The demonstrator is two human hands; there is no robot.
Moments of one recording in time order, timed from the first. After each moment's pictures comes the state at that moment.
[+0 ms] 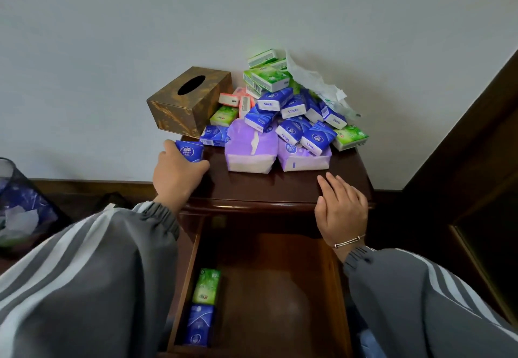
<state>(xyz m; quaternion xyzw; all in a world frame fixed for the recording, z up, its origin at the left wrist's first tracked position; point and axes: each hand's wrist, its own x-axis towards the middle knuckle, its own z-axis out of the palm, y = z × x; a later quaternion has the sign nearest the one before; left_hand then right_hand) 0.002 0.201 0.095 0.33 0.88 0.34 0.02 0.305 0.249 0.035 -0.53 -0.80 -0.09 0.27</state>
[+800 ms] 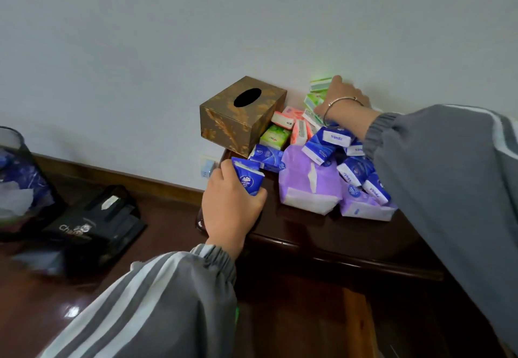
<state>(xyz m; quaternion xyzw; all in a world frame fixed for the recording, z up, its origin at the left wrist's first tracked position) -0.005 0.203 0.063 0.39 0.82 0.41 -0.09 0.081 0.424 0.214 -0.61 -0.78 -0.03 0.10</state>
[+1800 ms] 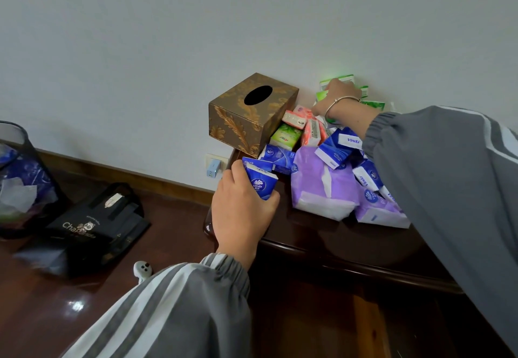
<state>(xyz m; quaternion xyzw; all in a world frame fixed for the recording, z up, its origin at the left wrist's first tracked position) -0.003 0.204 0.059 0.39 0.81 0.44 -0.08 0.050 0.457 0.190 -0.60 -0.80 -0.02 0.08</state>
